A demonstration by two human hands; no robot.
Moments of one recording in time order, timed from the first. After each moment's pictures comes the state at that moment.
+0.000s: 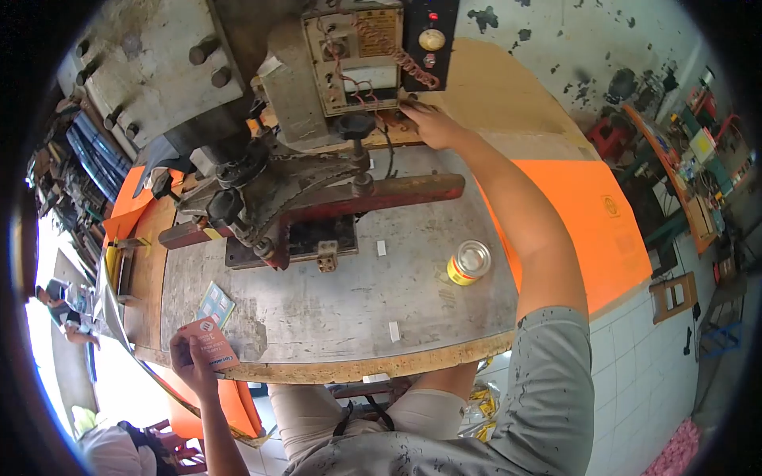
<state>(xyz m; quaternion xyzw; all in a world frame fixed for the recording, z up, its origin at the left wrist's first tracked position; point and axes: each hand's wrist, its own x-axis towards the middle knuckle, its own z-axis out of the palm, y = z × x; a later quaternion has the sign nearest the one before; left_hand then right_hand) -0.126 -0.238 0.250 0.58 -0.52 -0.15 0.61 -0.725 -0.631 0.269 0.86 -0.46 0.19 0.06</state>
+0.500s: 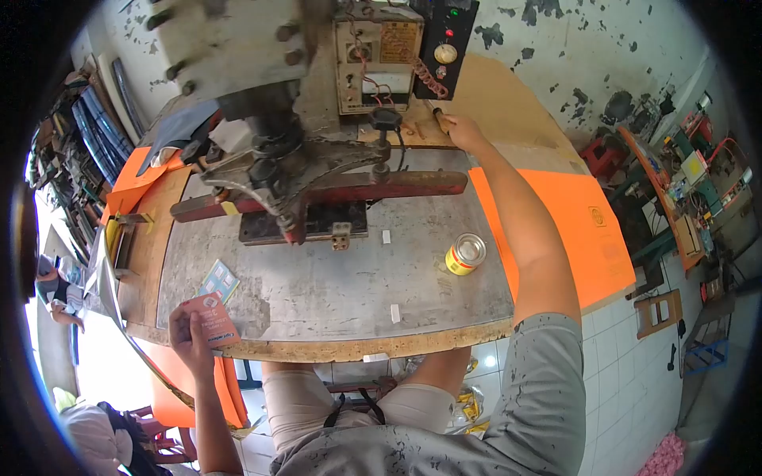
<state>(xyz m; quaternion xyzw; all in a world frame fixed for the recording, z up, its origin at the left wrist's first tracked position) -0.133 -0.240 0.255 0.54 -0.52 -0.17 0.64 -0.771 -0.620 0.276 0.72 -0.62 0.29 -0.05</state>
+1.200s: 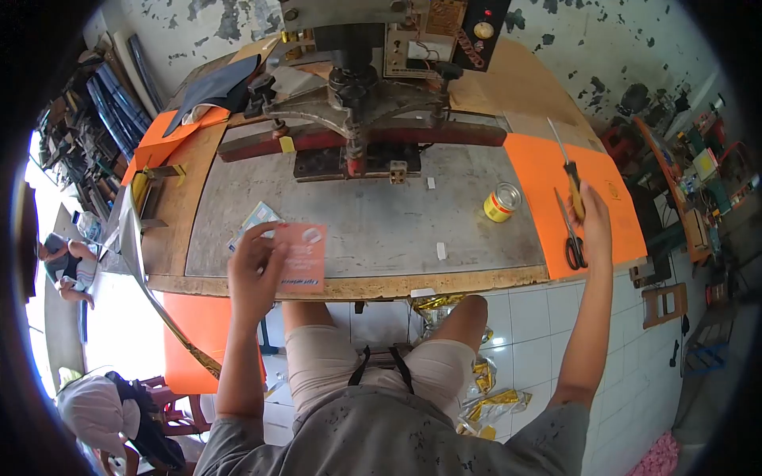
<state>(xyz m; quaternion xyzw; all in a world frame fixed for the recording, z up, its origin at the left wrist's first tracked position) -0.177 -0.231 0.322 0.52 -0.65 -0.32 0.45 -0.723 -0.213 0.366 0.43 -0.68 0.54 -0.24</state>
